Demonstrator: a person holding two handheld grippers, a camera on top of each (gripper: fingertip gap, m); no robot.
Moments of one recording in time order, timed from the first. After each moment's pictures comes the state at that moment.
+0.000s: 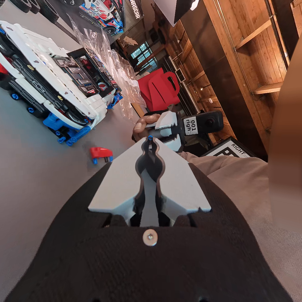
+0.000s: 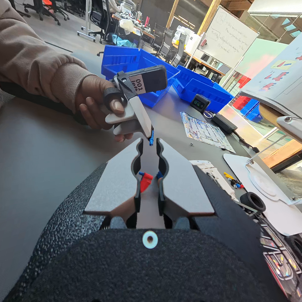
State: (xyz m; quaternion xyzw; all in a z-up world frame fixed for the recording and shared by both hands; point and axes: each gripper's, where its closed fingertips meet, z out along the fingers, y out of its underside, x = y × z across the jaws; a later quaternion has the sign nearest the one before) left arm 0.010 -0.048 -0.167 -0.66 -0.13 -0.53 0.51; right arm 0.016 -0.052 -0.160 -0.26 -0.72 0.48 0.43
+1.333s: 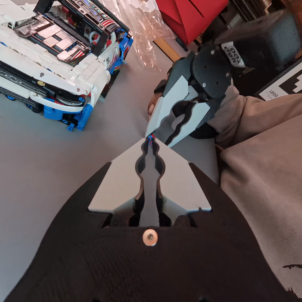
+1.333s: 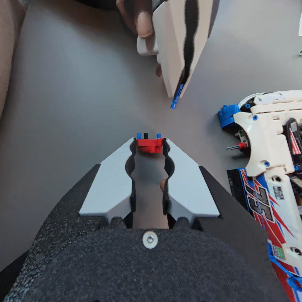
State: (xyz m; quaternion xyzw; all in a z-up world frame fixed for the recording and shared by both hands) left arm 0.034 -0.059 -0.215 -0.81 0.05 -0.38 0.45; right arm 0.069 -0.055 -0.250 -0.33 -0.87 0.32 0.17
